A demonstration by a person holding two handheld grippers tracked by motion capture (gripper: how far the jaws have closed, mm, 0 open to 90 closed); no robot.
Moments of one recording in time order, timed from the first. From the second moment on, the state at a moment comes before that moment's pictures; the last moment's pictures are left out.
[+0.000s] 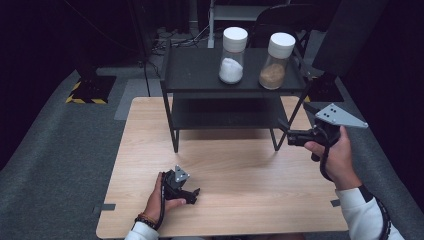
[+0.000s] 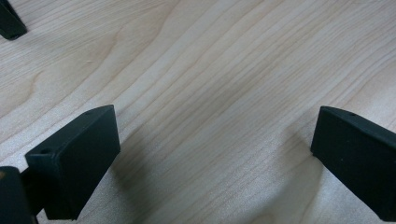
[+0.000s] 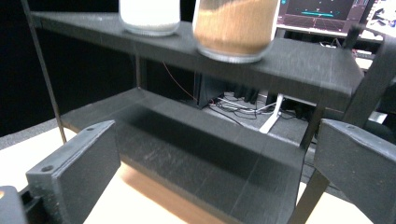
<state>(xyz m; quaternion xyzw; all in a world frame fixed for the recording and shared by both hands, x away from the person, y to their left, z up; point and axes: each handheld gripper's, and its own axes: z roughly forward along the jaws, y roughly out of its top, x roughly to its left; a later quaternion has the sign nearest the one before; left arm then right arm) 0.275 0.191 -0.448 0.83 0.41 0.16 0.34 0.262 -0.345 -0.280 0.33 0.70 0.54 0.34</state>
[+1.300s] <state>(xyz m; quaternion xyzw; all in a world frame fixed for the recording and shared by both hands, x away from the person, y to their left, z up) 0.275 0.191 -0.448 0.83 0.40 0.16 0.34 0.227 -0.380 -0.385 0.36 0.73 0.49 0.30</state>
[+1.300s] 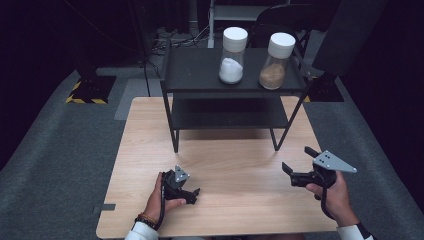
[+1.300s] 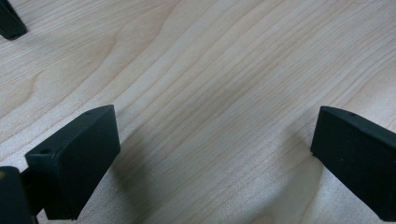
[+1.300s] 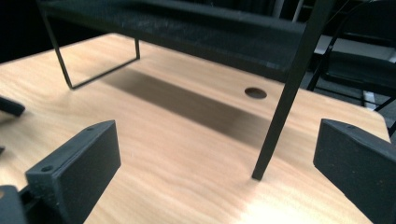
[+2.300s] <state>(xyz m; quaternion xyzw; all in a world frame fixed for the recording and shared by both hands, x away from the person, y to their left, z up) 0.275 0.191 -0.448 0.83 0.40 0.16 0.34 0.229 -0.387 -0.442 0.39 0.77 0.42 0.26</state>
